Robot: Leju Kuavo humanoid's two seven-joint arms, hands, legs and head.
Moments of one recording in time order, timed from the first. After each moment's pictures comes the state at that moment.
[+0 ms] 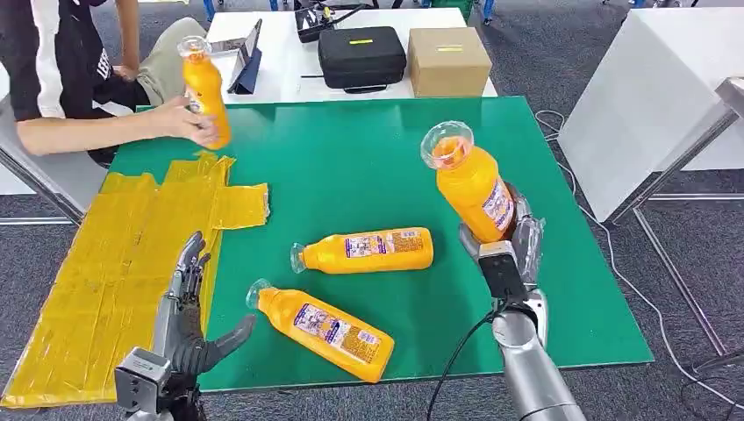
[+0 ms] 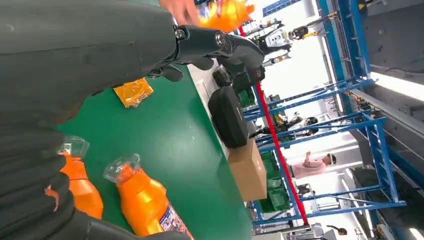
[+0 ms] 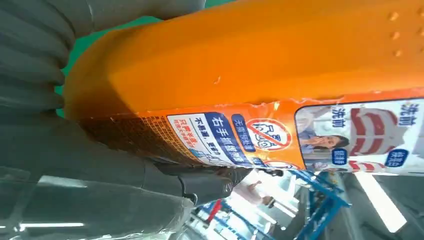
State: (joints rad) left arm 0.07 -0.10 -0.22 -1.62 -0.20 0.14 -0.54; right arm -0.19 0.00 0.08 -1.32 0.31 -0.50 -0.52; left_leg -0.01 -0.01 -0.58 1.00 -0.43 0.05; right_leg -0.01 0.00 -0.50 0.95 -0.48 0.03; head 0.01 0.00
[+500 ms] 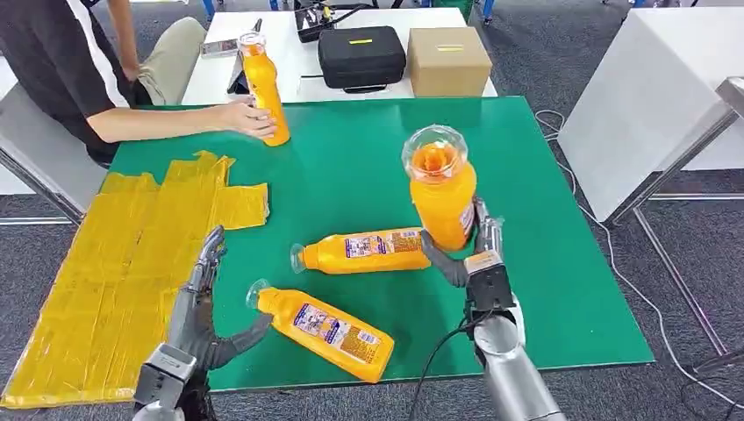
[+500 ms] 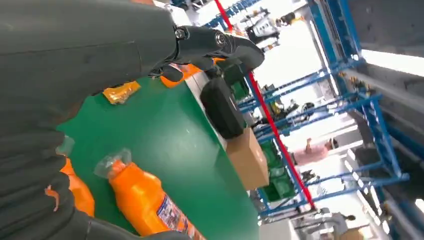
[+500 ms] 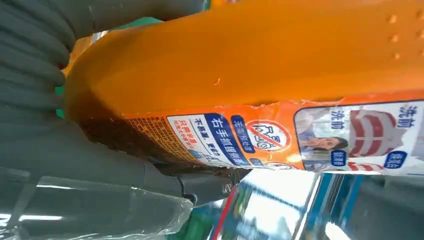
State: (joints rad) left arm 0.03 -0.09 -0.29 -1.63 -0.31 0.14 -0.50; right arm -0.18 0.05 0.21 -1.39 0.15 -0.27 -0.57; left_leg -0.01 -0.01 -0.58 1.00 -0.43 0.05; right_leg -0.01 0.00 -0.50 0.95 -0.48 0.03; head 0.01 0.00
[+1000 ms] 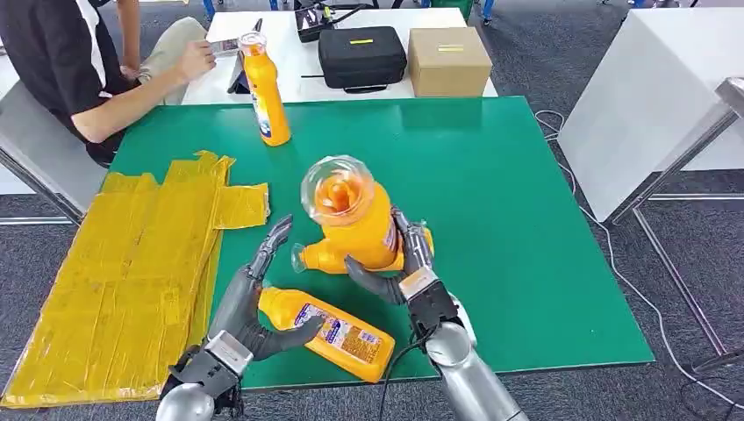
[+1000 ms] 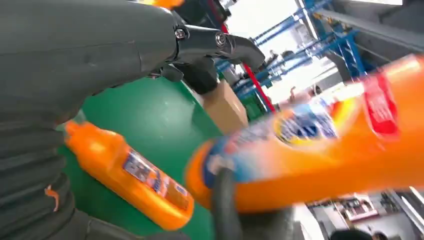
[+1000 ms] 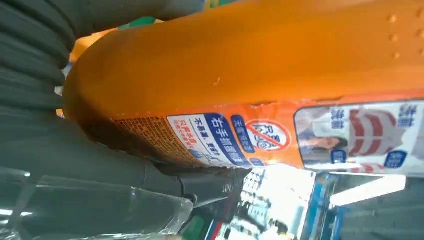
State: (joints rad) left arm -0.08 -0.11 -0.45 -1.63 -0.36 0.04 -0.39; right arm -0.21 0.12 0.41 -1.38 0.17 -0.16 -0.56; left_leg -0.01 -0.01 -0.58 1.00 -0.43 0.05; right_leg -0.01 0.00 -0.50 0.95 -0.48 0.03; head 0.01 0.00
